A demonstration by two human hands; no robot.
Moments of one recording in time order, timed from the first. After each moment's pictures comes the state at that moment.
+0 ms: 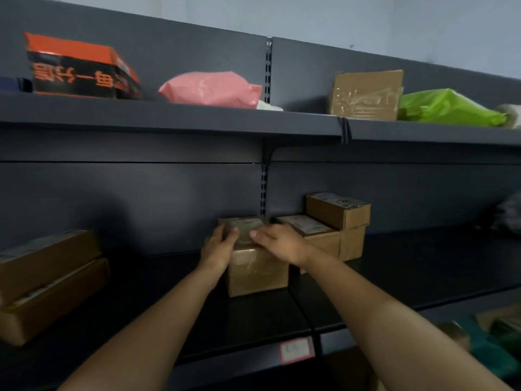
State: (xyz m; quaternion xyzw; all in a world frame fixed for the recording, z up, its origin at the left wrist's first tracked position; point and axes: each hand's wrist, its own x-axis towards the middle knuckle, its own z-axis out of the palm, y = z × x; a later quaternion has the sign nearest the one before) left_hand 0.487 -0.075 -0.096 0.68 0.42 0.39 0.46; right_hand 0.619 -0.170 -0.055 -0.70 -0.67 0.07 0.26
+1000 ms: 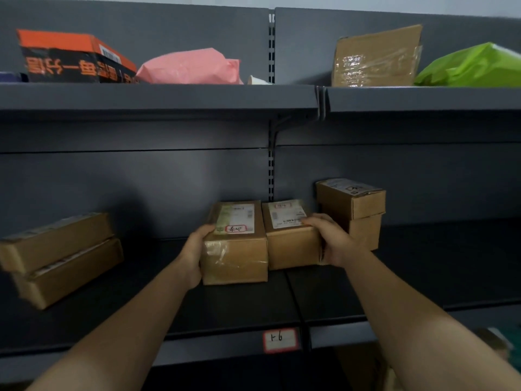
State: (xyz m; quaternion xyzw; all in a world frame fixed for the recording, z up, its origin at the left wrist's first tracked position) left_hand 0.468 -0.102 -0.100 0.43 0.43 0.40 0.69; right_hand 0.716 -0.175 -0.086 -0.61 -0.30 0.45 0.58
